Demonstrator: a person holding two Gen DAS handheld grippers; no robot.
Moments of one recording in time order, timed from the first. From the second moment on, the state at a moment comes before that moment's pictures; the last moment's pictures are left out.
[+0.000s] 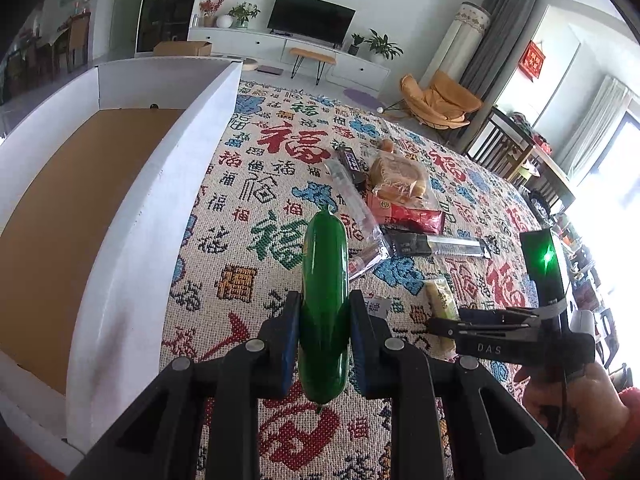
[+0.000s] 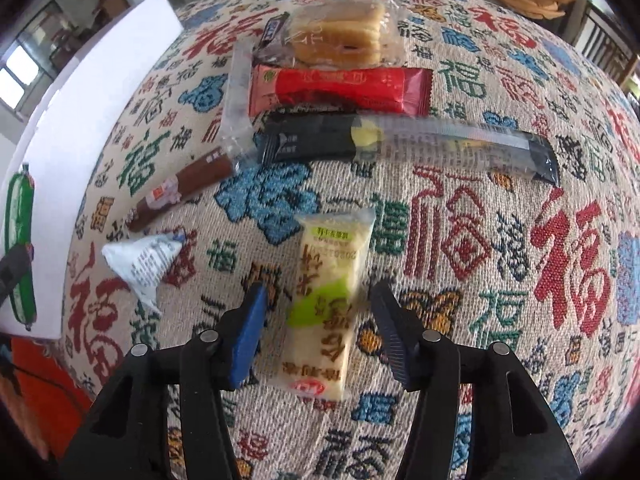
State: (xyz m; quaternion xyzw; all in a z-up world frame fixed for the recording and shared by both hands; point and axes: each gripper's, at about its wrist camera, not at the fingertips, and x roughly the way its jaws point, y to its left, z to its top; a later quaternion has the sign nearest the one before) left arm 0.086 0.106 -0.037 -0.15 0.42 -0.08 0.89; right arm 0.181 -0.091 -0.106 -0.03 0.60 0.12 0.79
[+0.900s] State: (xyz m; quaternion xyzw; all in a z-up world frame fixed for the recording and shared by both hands) left arm 0.047 0.327 0.035 -0.18 0.34 0.15 0.91; right arm 0.172 0.084 0.113 0.09 0.38 0.40 0.83
